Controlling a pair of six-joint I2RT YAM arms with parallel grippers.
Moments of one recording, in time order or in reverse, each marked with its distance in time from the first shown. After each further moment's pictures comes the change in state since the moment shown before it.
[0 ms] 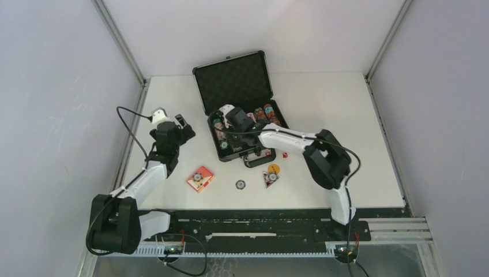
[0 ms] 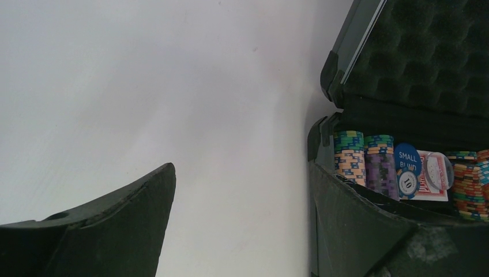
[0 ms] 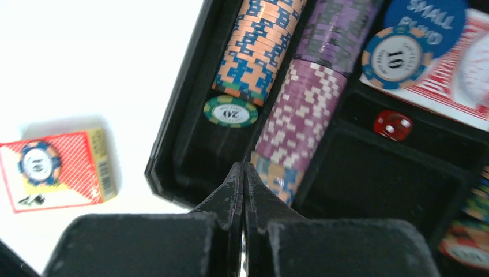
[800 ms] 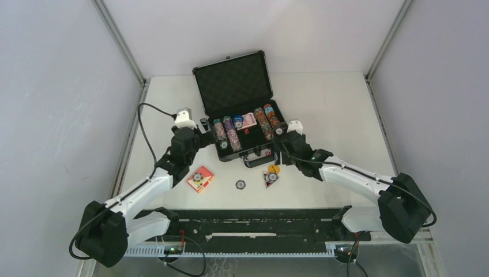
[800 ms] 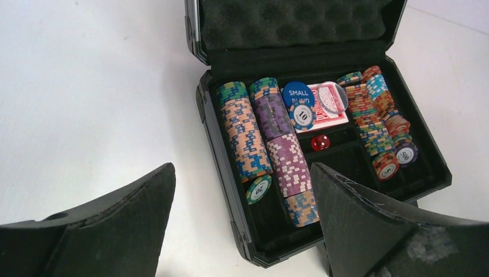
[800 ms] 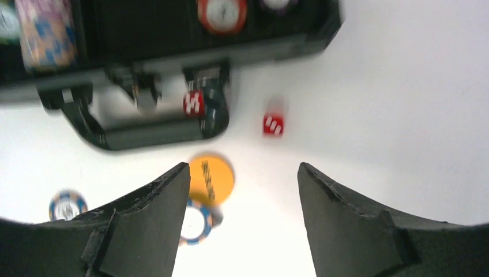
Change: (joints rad) left arm -0.311 -0.103 -0.003 0.011 -0.013 0.060; right arm -0.114 -0.797 -0.821 0.129 0.366 0.228
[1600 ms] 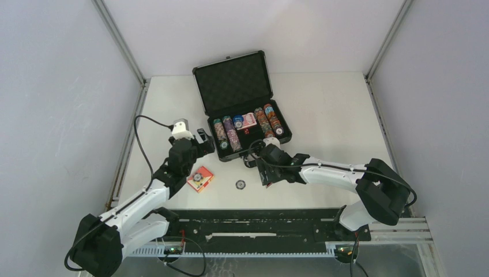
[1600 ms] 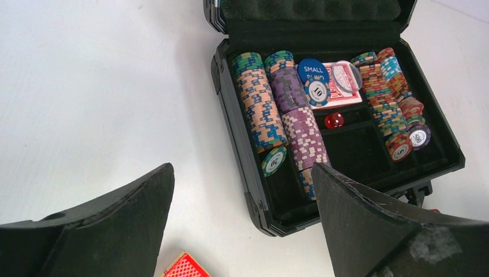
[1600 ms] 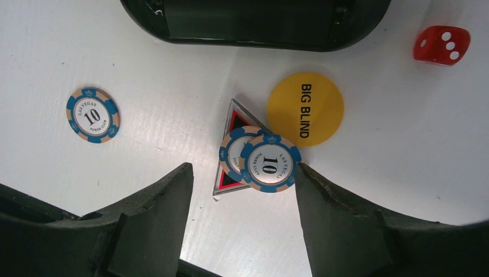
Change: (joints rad) left arm -0.026 -0.128 -0.131 -0.019 -0.040 -0.042; right arm 0.187 0.189 0.040 -0.152 -0.172 0.100
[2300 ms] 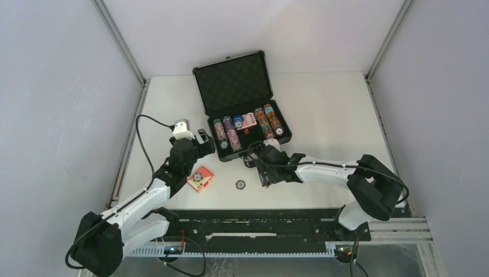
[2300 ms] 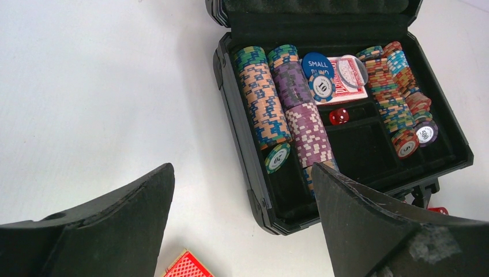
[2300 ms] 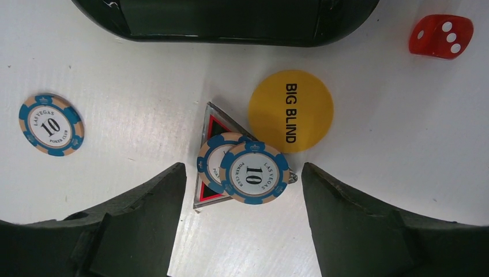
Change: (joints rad) left arm -0.001 0.019 0.000 -0.002 0.000 0.001; right arm -0.003 0.060 0.004 -0.003 0.031 -0.001
